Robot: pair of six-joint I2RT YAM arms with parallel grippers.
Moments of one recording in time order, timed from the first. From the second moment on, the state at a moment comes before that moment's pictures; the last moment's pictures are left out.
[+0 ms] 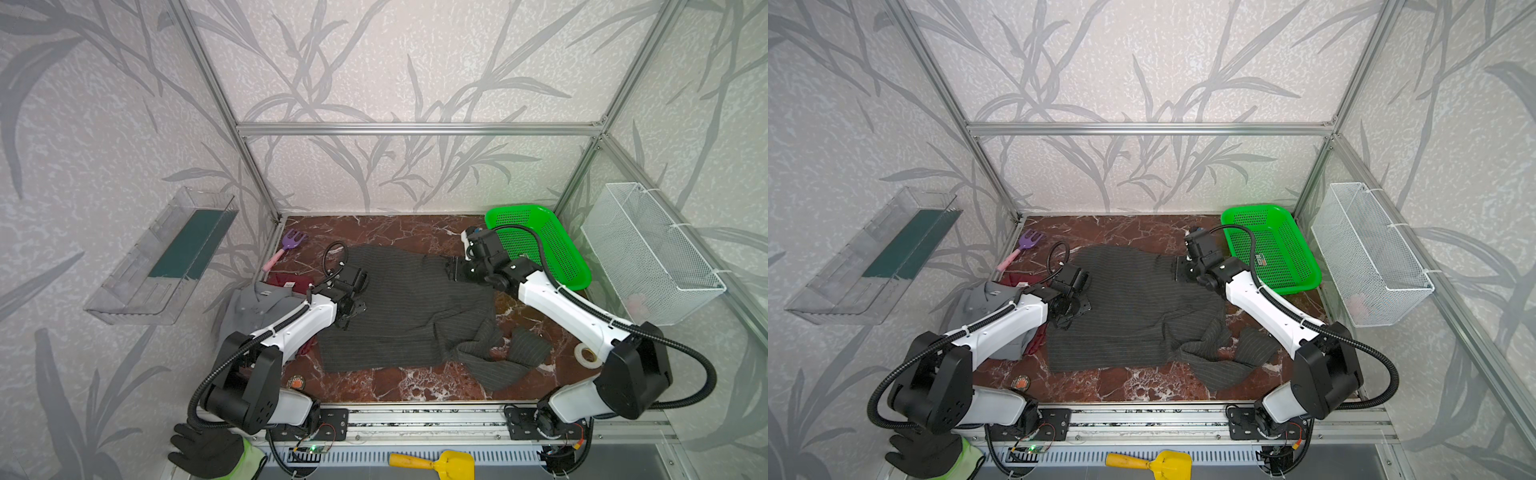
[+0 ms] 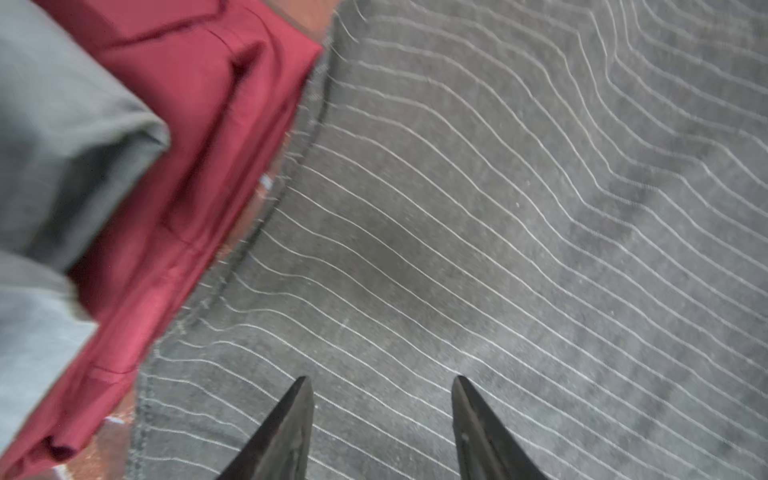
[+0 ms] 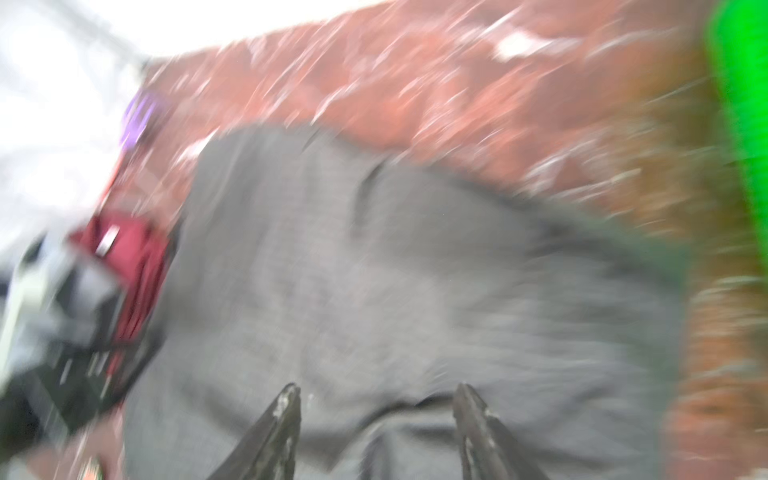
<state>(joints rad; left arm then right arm) -0.38 1.41 0.83 -0.60 -0.24 -0.83 0.47 1.54 1.26 -0.52 -0.01 0.50</state>
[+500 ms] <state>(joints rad) -0.39 1.45 0.73 -0.52 -0.13 -0.82 0.40 2.07 1.62 -0.69 0.04 0.38</state>
